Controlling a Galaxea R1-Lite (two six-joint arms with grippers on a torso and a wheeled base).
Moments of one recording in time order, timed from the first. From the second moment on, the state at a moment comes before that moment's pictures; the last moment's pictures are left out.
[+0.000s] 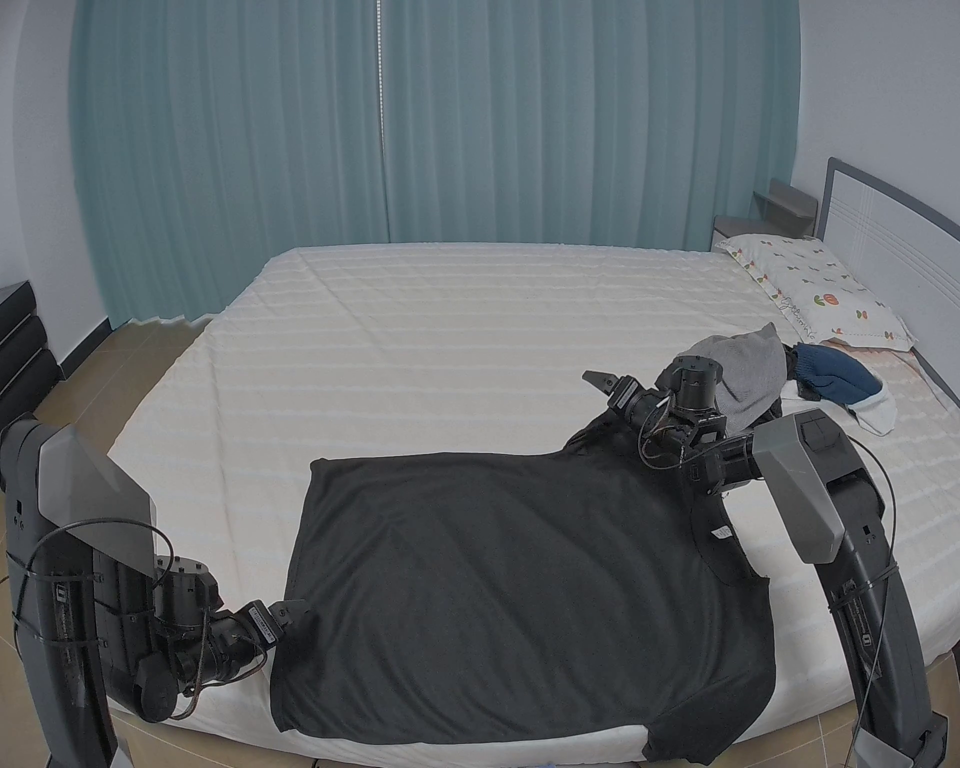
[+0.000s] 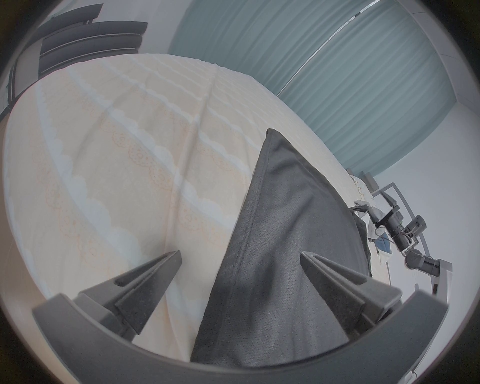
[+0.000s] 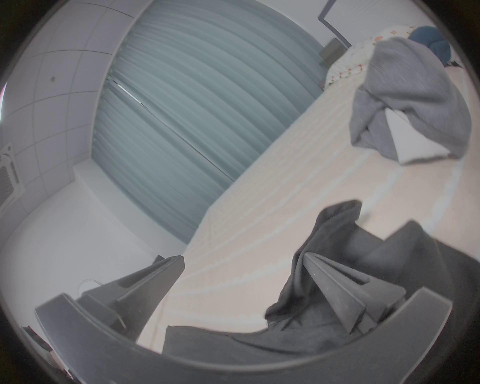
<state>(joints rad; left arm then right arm) -0.13 2.33 -0.07 -1.55 -0.10 -0.74 0.21 2.78 -2.00 -0.69 0.22 0.79</state>
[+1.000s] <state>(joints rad) -0.11 2.22 -0.27 -1.48 -0.09 -0.78 0.08 2.75 -2.00 -0.49 0.16 0.66</state>
